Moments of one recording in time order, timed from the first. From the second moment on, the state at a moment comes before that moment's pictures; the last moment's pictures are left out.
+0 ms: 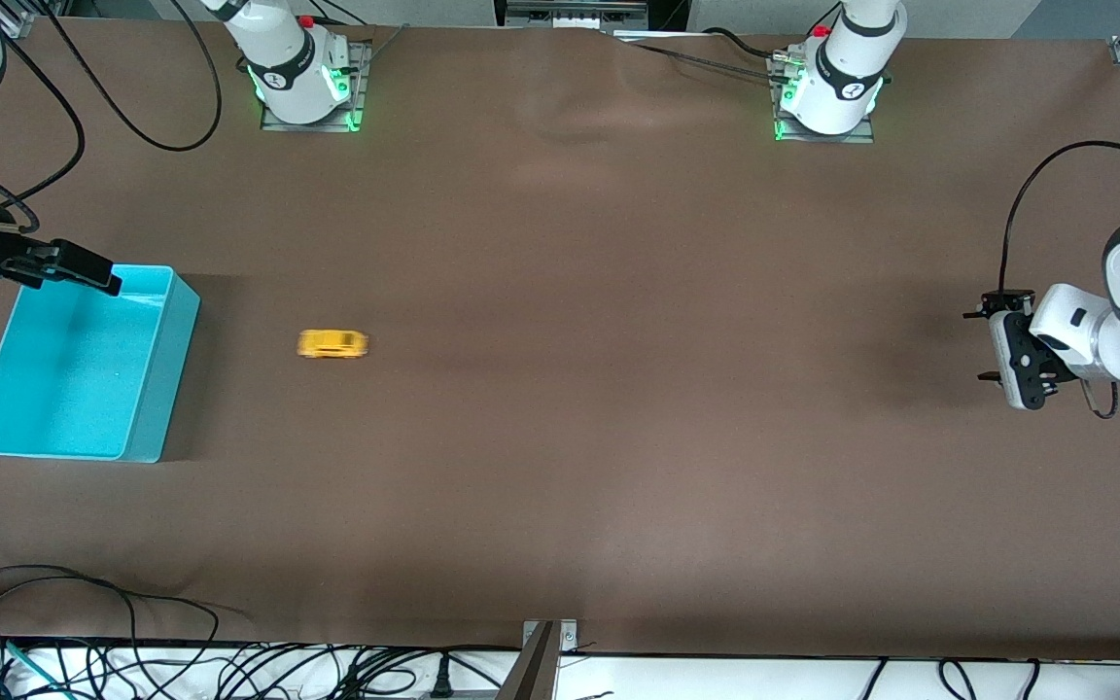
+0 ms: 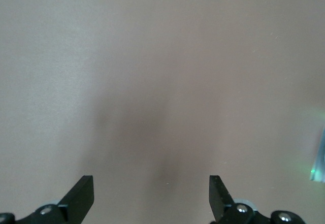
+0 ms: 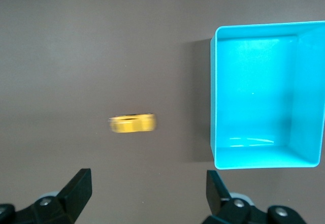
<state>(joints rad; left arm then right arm) 0.31 0.44 -0.15 -1.62 -0.02 1.72 1.40 -0.15 0.14 0.13 -1.54 0.01 1.63 0.07</state>
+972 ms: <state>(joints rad) 0.18 0.23 -0.20 -1.49 -0.02 1.55 0.52 -0.10 0.21 0.14 -1.54 0.00 1.66 -0.38</state>
